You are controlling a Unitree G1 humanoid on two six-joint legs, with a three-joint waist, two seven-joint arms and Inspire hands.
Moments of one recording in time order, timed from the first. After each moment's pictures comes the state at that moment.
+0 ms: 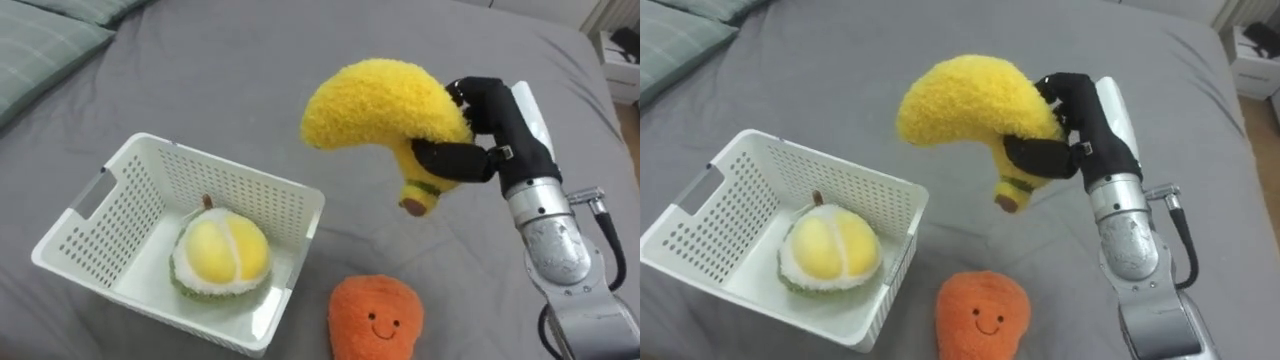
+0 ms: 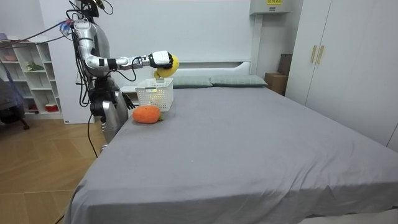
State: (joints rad) left arm 0.20 0.22 0.04 0.99 0.08 0.02 0.27; right arm -0.08 -0.37 0.11 -0.07 -0.18 0.01 -0.07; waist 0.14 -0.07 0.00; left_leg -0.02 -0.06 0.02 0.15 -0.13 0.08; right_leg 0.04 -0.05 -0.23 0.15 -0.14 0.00
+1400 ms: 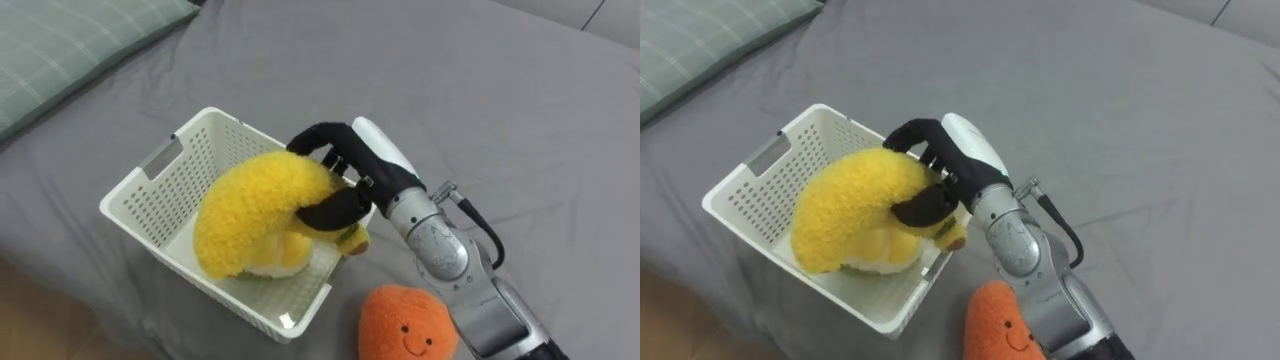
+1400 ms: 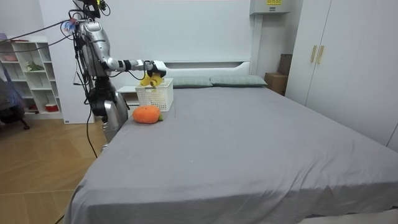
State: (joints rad) left arm 0.14 0.20 0.03 0.96 0.21 0.09 0.22; right arm -0.22 -0.24 0.42 0.02 -0.38 0.13 0.08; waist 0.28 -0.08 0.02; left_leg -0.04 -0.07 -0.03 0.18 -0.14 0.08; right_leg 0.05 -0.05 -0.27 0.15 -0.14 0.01
